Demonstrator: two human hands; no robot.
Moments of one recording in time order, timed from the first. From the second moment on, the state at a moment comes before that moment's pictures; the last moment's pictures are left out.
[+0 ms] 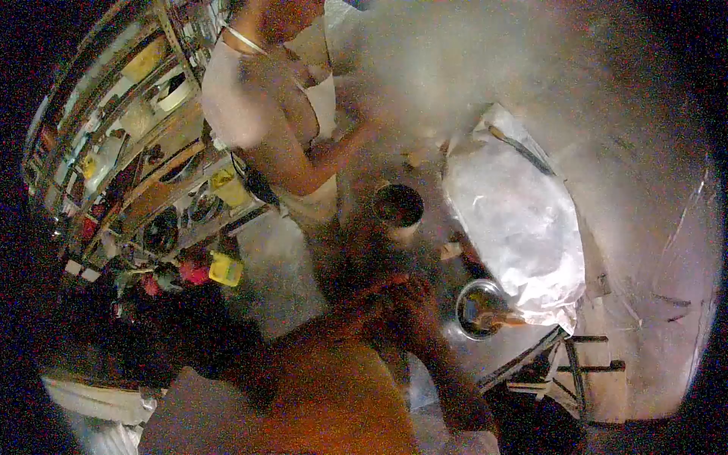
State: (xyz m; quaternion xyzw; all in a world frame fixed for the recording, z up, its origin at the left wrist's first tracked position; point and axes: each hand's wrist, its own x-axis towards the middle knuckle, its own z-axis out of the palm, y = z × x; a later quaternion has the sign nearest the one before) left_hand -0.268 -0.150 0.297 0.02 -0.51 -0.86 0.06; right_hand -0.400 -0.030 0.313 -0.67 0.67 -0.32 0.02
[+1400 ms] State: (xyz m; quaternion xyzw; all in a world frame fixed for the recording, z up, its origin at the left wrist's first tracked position) left_hand -0.273 -0.108 0.316 0.01 -0.54 -0.79 0.30; right_hand -0.361 -0.043 0.344 -0.41 0.56 -0.70 0.16
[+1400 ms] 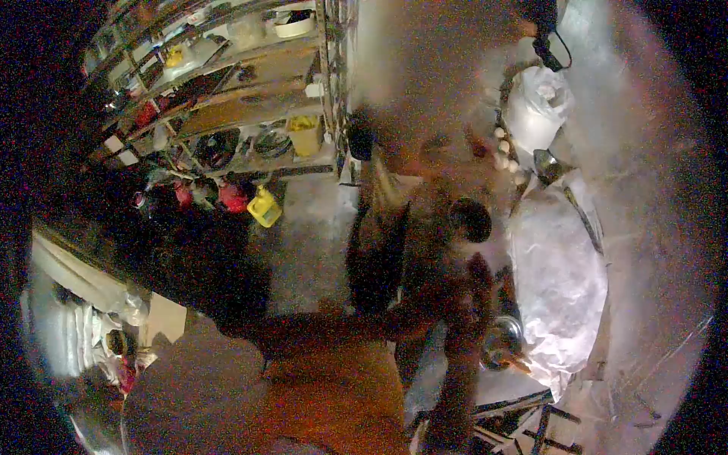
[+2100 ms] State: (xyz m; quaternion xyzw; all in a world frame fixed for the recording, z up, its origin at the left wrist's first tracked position) left_hand -0.266 -0.117 0.282 0.09 -0.45 -0.87 0.19; right_hand -0.392 -0.027 0.261 -0.34 0.70 -0.59 0.23
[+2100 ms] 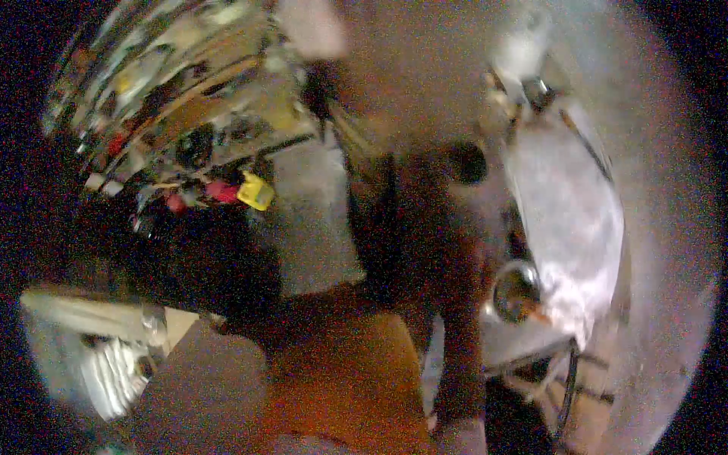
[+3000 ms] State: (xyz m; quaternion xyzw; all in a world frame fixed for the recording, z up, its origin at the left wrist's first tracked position) left_hand -0.400 -0.118 0.087 -0.03 -0.98 -0.19 0.06; right_hand -0.408 0.103 0.090 -0.35 0.89 -0.28 0.00
